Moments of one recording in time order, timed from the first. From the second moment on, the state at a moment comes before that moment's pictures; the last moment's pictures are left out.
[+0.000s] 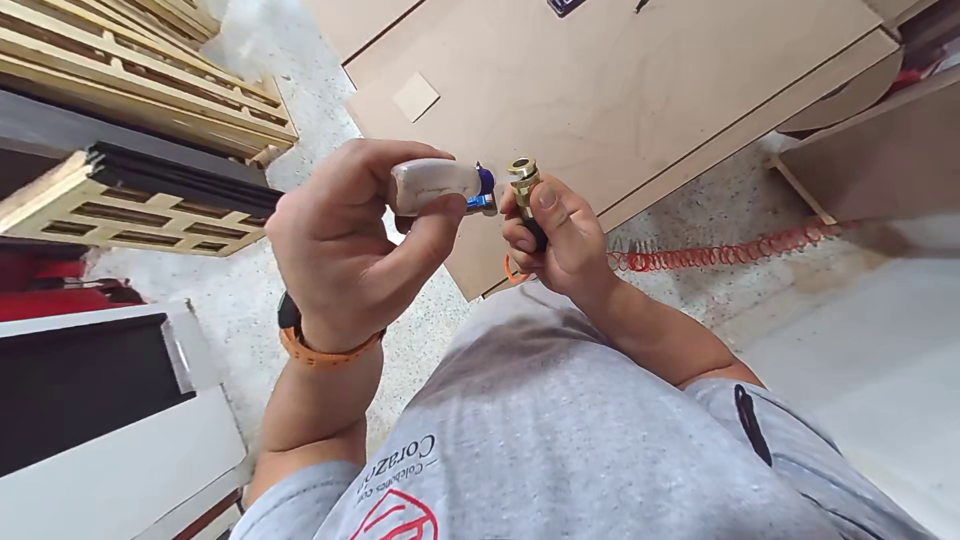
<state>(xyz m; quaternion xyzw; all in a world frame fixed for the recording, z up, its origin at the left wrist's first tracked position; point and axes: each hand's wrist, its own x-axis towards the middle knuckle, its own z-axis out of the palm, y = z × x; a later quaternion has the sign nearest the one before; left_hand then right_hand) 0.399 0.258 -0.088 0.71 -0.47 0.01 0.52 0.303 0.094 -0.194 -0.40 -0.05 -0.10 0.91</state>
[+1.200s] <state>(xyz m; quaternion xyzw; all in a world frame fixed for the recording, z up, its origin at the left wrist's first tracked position) 0.383 0.269 -0.073 0.72 -0.47 0.06 0.51 0.305 0.095 -0.196 -0.75 -0.05 -0.30 0.59</state>
